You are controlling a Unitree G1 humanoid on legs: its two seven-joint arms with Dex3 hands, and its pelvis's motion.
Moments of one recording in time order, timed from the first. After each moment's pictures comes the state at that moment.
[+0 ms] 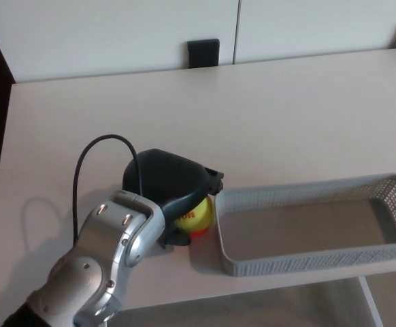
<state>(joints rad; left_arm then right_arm) -0.34 0.39 -0.60 -0.10 1.06 0.23 -0.45 0.23 -0.48 -0.08 0.36 -0.13 0.03 0.14</state>
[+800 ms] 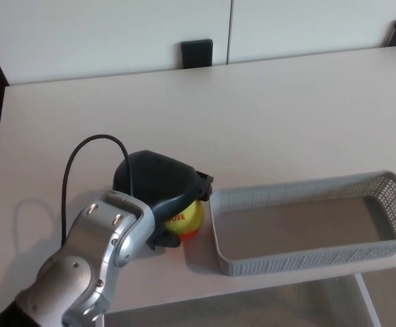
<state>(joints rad) -0.33 0.44 -0.59 -0.10 1.04 0.22 -0.45 0.20 -0.49 -0.07 0.35 -0.14 0.05 0.15</state>
